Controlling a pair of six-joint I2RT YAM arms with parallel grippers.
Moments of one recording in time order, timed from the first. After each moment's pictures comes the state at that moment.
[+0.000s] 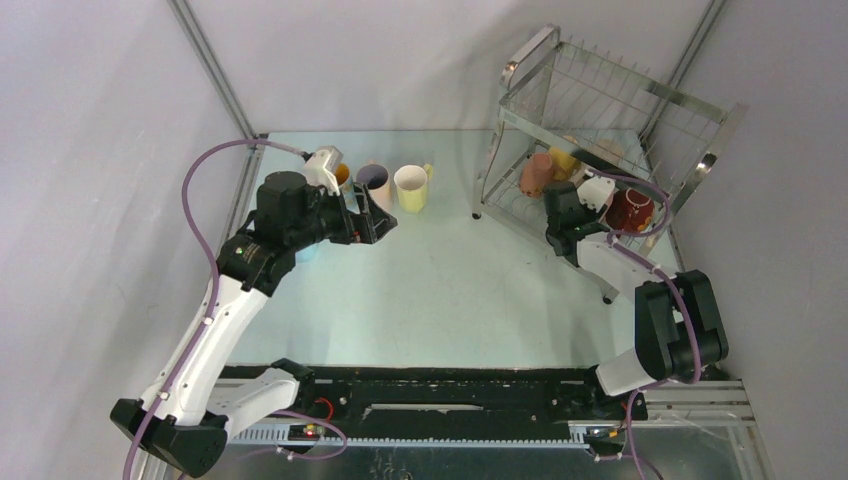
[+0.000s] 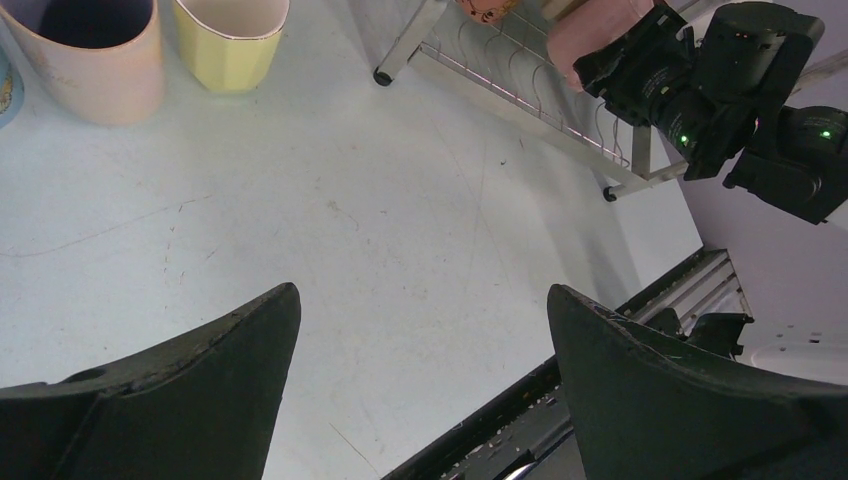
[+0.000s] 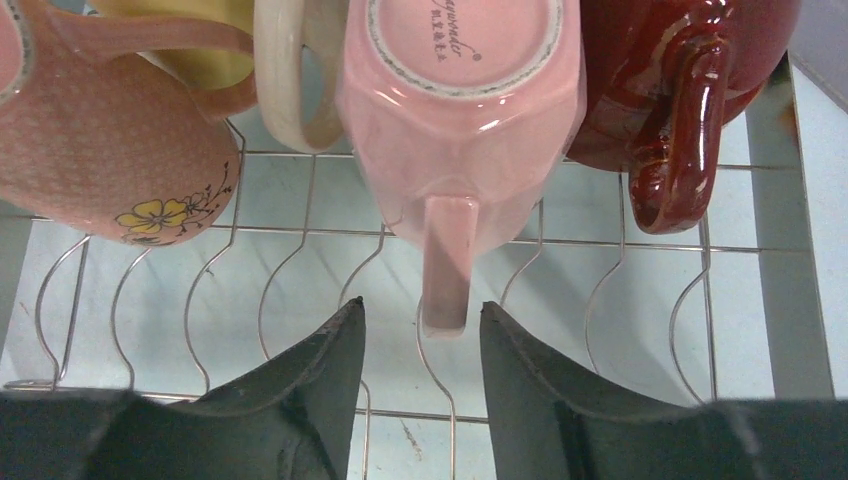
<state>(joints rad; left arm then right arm) -0.40 0.99 1.17 -0.61 0.27 -0.41 0.27 1.49 0.87 -0.10 0.72 0.62</state>
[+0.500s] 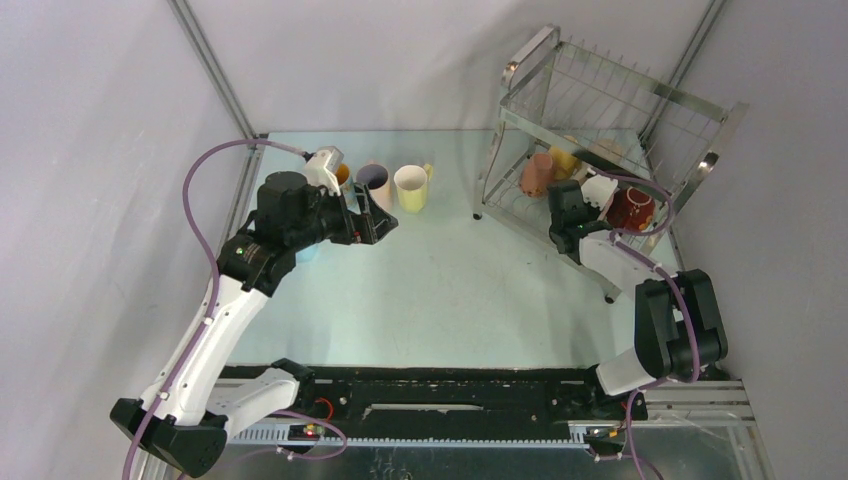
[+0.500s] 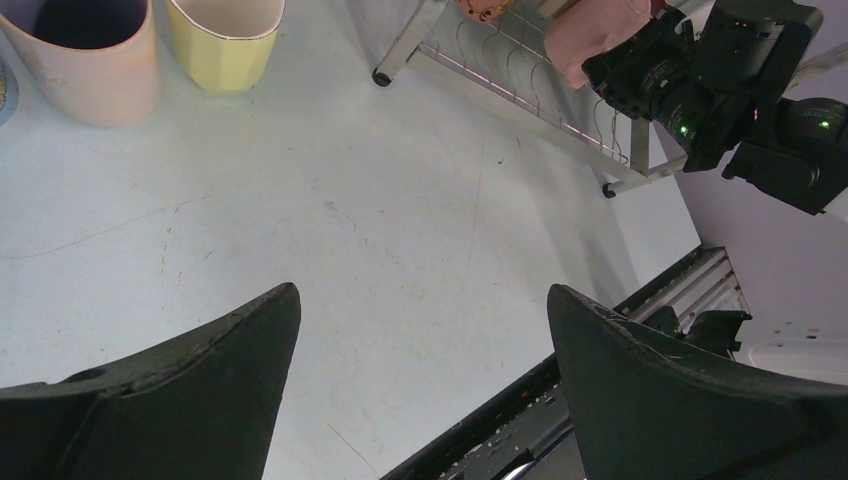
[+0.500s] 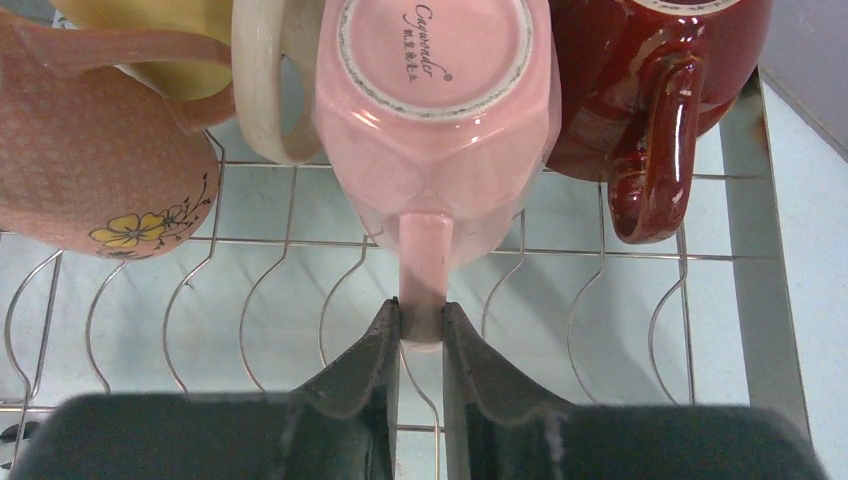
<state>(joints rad) -0.40 0.99 1.17 -0.61 0.28 -0.41 0.24 1.50 0.88 -0.10 0.72 0.58</state>
